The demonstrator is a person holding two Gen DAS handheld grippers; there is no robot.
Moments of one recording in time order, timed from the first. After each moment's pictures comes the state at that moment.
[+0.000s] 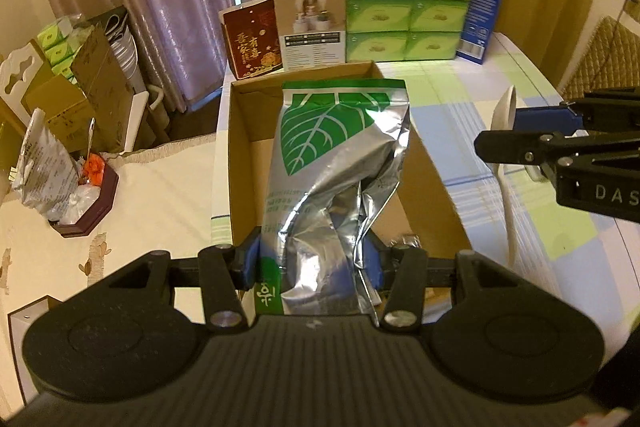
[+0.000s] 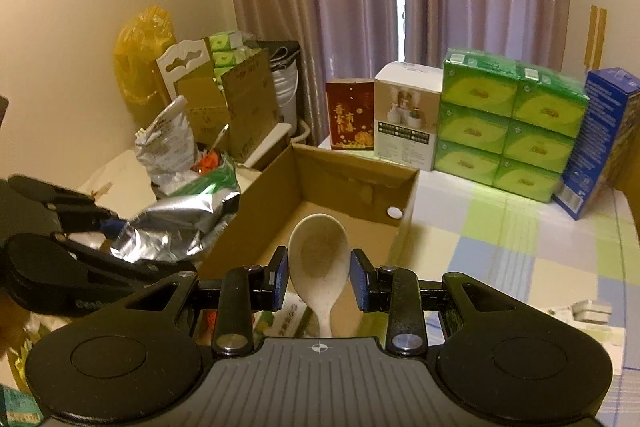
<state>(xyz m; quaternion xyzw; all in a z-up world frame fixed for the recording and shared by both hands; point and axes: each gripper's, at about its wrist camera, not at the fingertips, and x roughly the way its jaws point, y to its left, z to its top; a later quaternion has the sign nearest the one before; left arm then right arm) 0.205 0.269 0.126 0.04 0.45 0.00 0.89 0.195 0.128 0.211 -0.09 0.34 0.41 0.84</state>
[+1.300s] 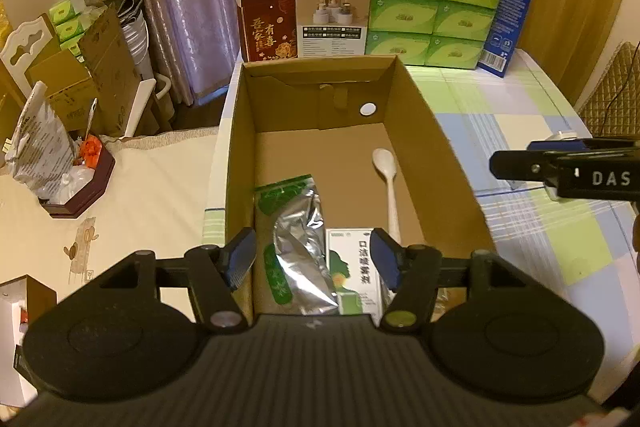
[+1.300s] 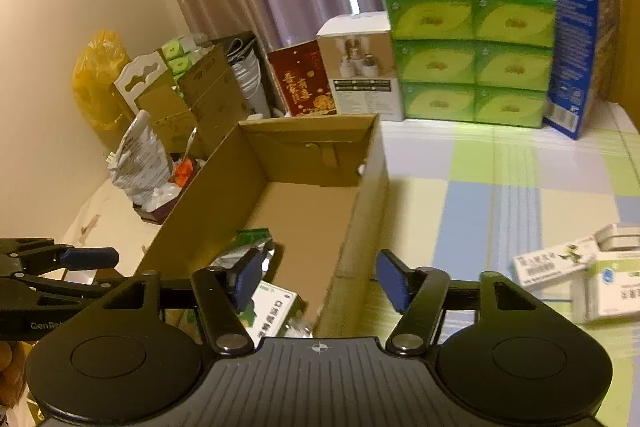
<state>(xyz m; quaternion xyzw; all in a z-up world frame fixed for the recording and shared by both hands) 0.207 0.277 0.089 0.01 0.43 0.02 0.90 0.238 0.098 0.160 -0.01 0.39 0.36 0.84</state>
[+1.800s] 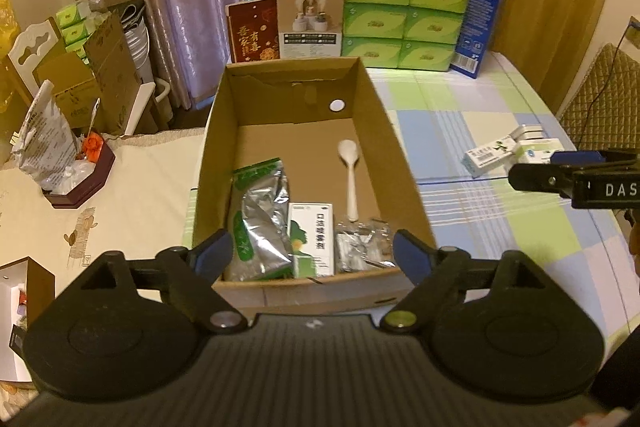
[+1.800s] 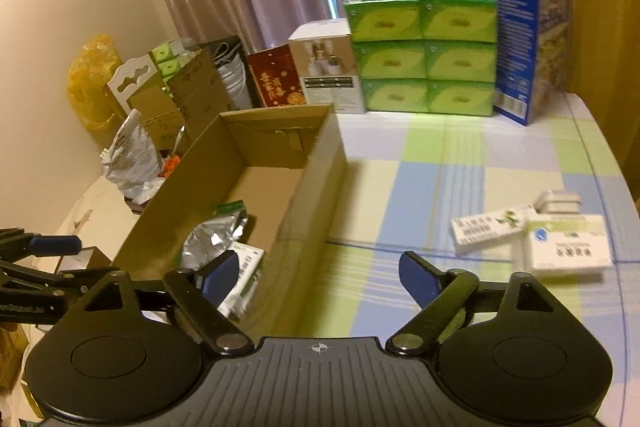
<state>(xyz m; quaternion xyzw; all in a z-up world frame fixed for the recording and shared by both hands) 0.146 0.227 0.113 0.00 0.42 0.02 0.91 0.199 0.019 0.177 -0.01 0.39 0.34 0.85</state>
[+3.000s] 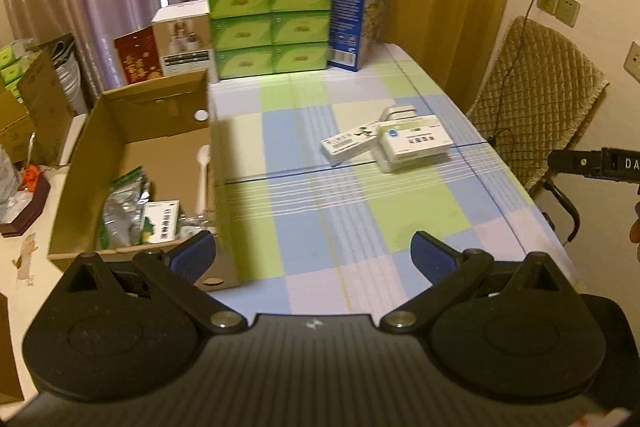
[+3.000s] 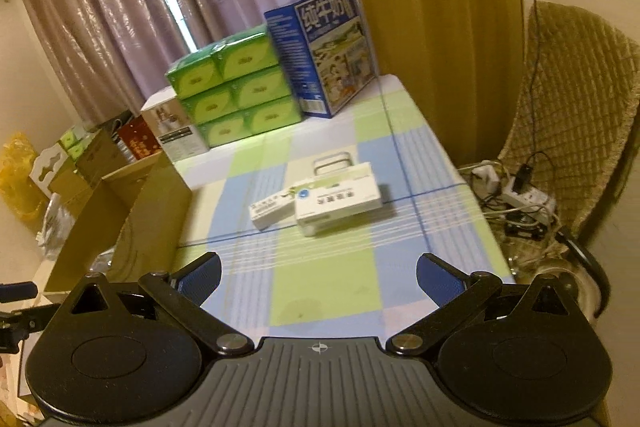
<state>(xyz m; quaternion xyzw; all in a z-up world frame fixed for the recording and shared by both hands) 0.101 0.059 0.117 0.02 0.40 -0.08 0.91 0.163 -0.240 0.204 0.08 0.37 0.19 0.90</state>
